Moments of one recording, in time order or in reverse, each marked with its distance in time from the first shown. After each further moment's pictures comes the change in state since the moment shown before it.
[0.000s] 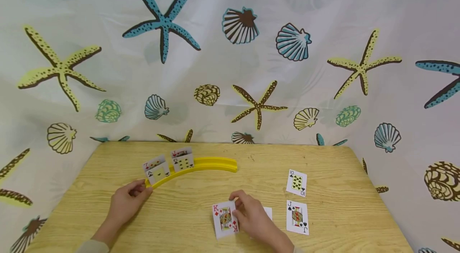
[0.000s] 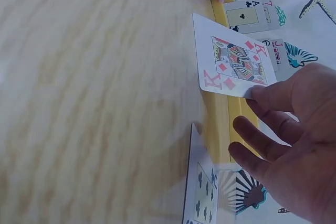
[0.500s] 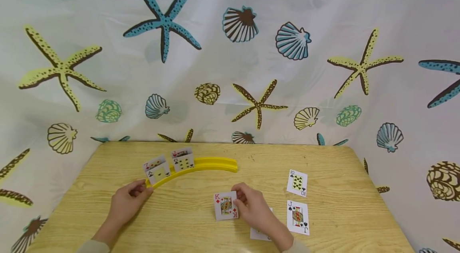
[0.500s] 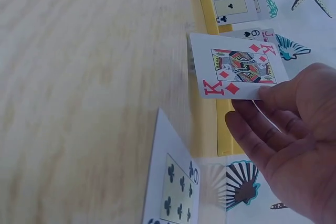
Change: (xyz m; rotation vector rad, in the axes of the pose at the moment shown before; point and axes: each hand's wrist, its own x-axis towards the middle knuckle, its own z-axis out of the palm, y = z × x) left_hand 0.001 -0.003 0.001 -0.006 0.012 0.021; right_hand 0.016 0.001 -0.007 0.040 0.066 0.003
